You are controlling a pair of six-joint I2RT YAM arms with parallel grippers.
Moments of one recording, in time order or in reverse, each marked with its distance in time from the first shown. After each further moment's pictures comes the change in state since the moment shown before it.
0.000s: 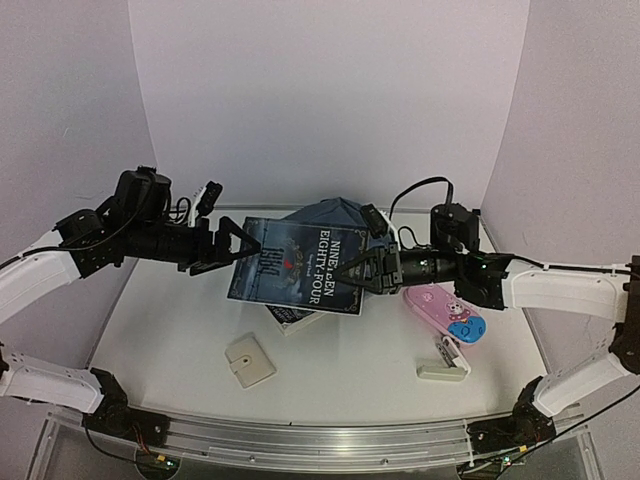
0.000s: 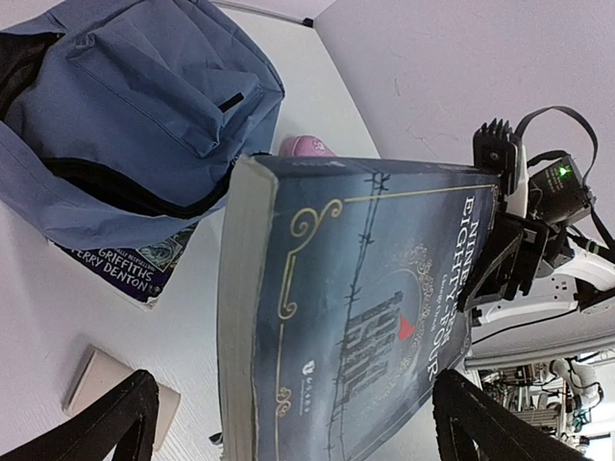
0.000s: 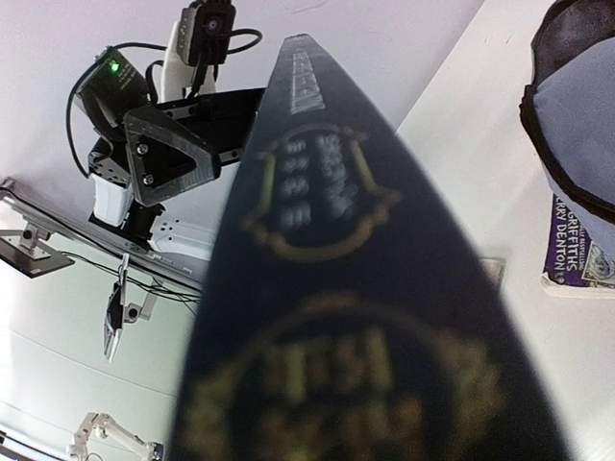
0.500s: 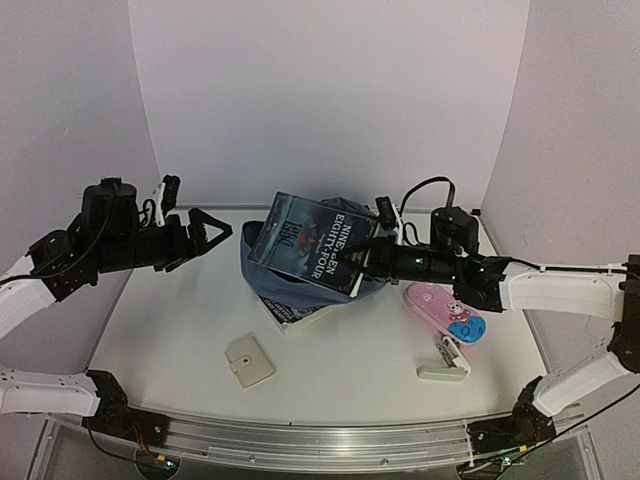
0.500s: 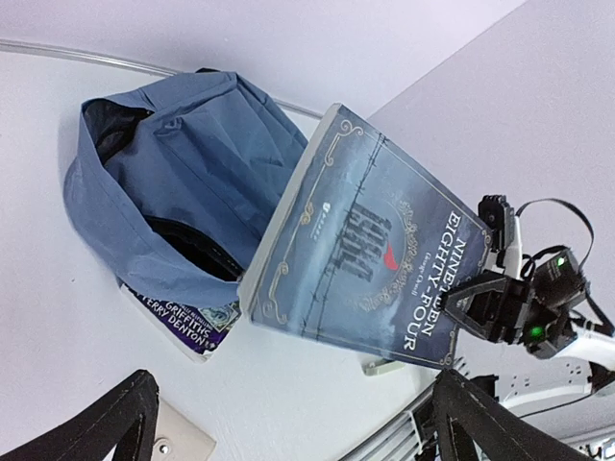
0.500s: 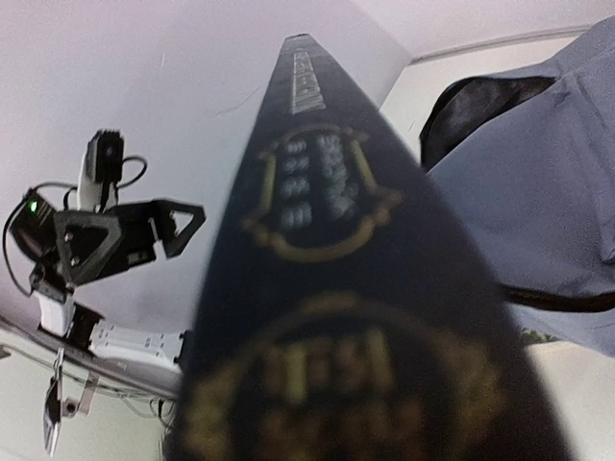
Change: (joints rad) left arm -0.005 -0.187 -0.109 0.064 -0.286 -0.077; right arm 0.000 0.011 -0.026 0.050 0.307 -0.020
